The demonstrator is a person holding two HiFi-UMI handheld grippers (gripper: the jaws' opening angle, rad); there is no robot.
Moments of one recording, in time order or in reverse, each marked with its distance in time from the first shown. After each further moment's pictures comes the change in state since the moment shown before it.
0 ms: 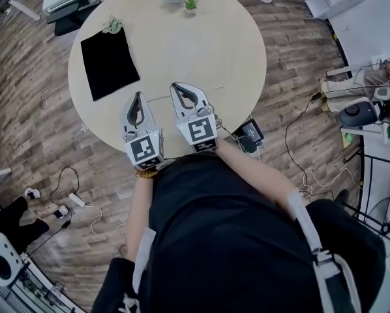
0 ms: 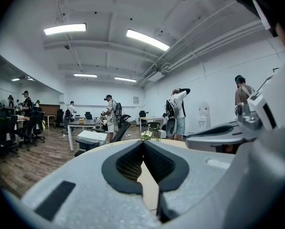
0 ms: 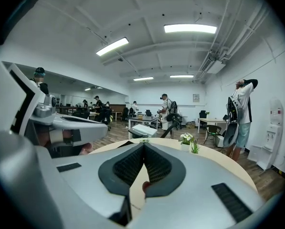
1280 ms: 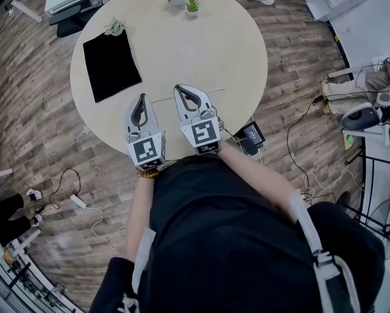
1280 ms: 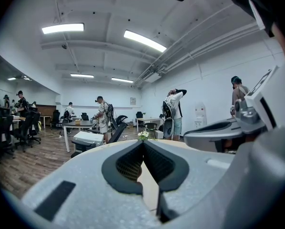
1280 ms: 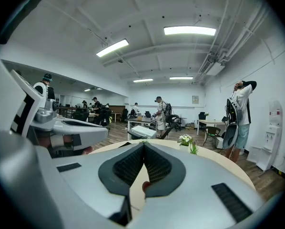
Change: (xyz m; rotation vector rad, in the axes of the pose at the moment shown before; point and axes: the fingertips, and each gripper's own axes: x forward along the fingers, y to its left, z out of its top) left arm -0.001 -0.005 -0.011 0.050 -0.004 -0.031; right arm -0.006 -0.002 0.000 -0.001 -0.019 -0.008
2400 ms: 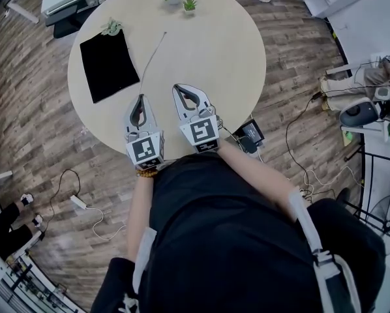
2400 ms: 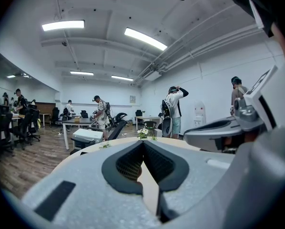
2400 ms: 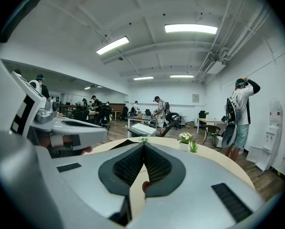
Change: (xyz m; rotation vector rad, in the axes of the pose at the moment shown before) left arm 0.003 0.001 -0.012 -0.015 0.013 -0.015; right arm 0.003 -0.001 -0.010 -0.004 0.025 0.000
